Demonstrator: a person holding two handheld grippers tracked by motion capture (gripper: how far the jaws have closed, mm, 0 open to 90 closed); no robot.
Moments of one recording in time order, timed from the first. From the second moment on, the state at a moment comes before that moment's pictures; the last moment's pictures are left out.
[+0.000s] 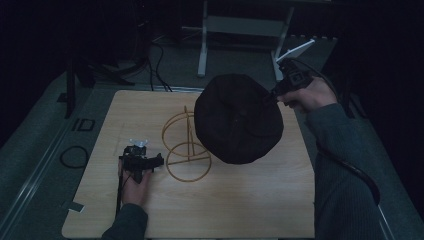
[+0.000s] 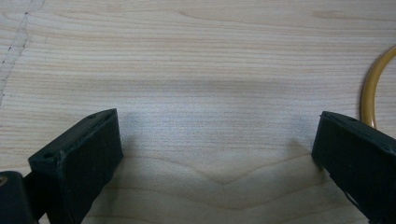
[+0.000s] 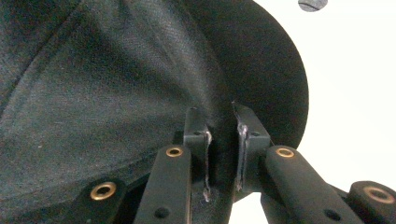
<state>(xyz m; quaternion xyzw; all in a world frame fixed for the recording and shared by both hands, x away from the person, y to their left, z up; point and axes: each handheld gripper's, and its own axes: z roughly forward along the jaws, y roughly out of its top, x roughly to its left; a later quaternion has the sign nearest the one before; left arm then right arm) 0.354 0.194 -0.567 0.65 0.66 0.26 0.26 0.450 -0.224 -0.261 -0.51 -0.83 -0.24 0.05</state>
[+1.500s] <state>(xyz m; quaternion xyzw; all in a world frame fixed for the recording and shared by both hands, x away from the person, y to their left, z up) 0.354 0.194 -0.567 0.65 0.66 0.26 0.26 0.452 -0.173 -0.251 -0.49 -0.84 -0.25 0.05</state>
